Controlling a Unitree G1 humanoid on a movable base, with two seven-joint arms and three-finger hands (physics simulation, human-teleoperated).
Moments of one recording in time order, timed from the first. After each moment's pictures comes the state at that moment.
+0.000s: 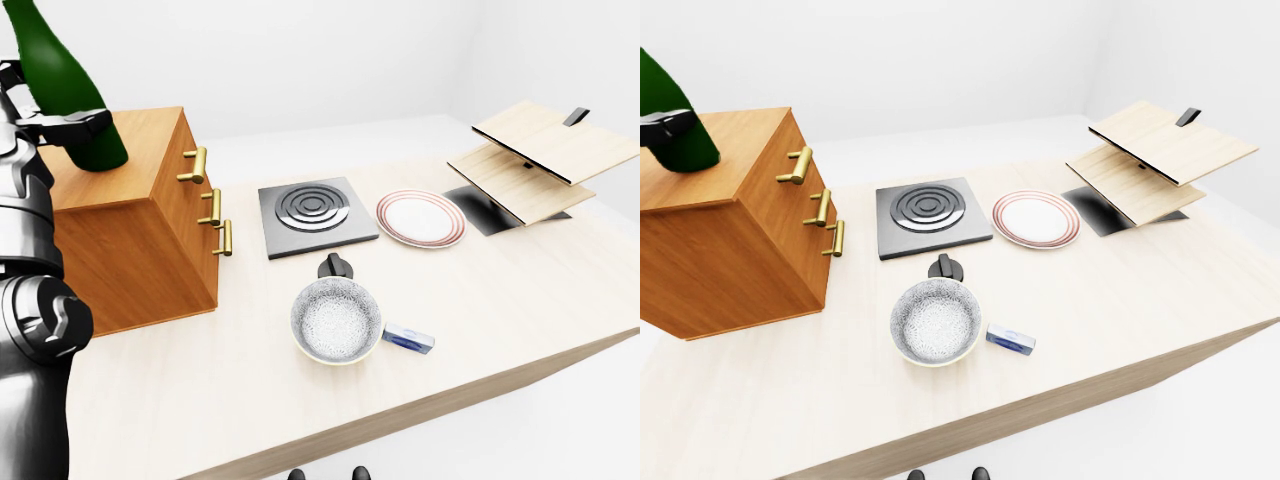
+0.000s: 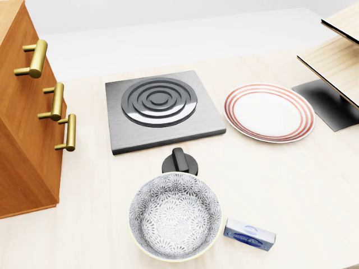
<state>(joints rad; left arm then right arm) -1.39 0.78 0.28 1.29 0.14 0.09 0.06 -0.36 -1.25 -0.74 -0.51 1.88 0.09 -0.52</state>
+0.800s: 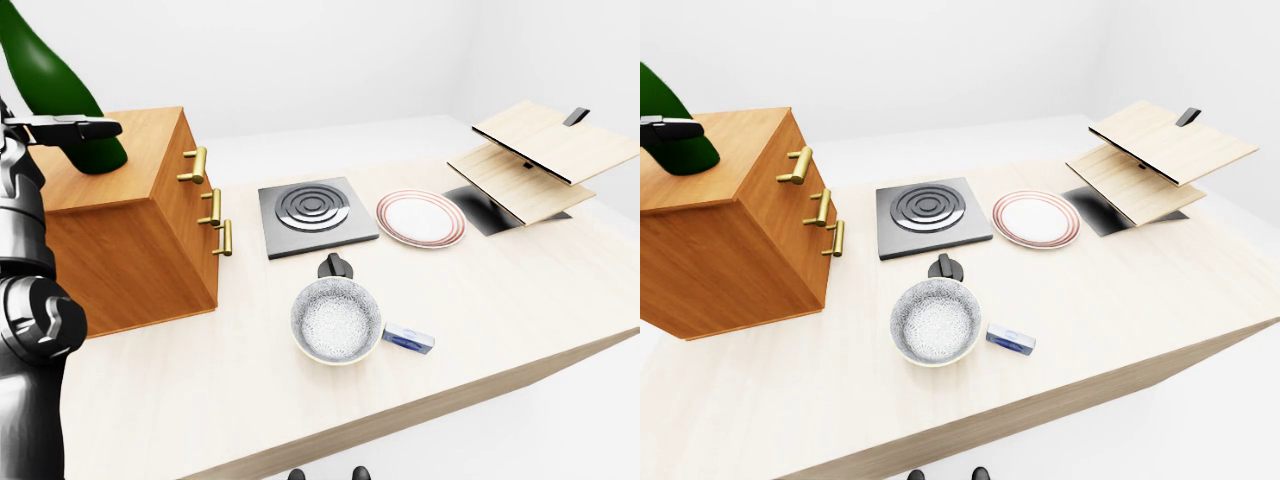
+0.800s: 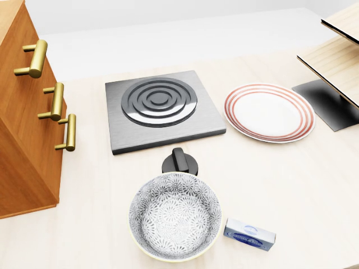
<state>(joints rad) -1.39 0.80 0.27 1.30 0.12 0.09 0.06 -0.38 -1.27 -0.71 -0.50 1.88 0.09 -0.52</state>
